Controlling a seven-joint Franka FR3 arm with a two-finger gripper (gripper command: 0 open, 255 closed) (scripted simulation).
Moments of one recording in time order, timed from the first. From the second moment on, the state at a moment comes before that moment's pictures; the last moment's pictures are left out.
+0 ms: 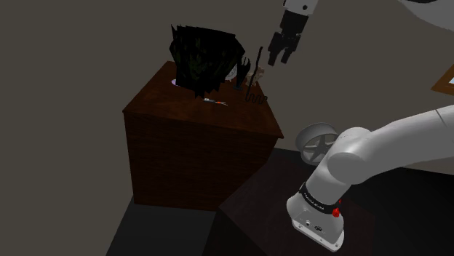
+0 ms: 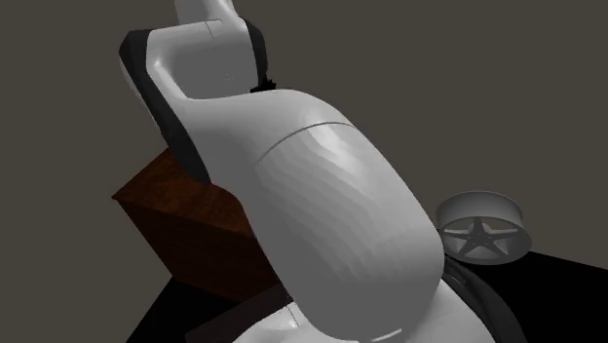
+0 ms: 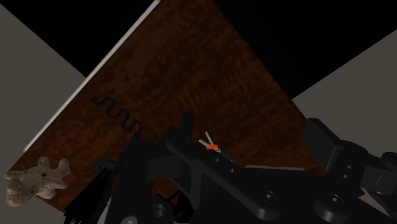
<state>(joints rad) -0.01 -0.64 -0.06 -2.16 -0.08 1.57 -0.01</state>
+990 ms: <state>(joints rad) -0.05 -0.16 -0.31 -1.71 0.00 1.68 -0.32</state>
